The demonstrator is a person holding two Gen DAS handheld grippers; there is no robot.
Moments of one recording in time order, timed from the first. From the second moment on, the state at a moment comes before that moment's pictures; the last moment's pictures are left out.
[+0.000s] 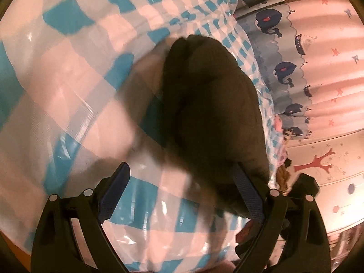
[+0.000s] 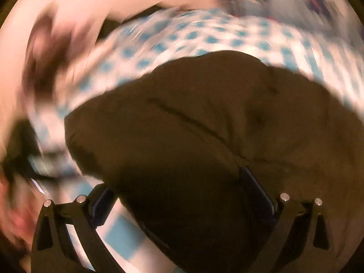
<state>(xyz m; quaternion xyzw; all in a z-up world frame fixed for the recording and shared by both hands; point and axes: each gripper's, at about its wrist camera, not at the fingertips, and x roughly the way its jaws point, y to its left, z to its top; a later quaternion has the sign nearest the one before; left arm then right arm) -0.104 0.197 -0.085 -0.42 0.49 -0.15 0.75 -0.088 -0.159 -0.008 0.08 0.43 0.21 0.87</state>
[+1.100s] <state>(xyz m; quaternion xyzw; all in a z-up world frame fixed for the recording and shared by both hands) -0.066 0.156 -0.102 -0.52 0.46 -0.08 0.72 -0.226 -0.474 -0.038 0.47 0.39 0.05 0.79</state>
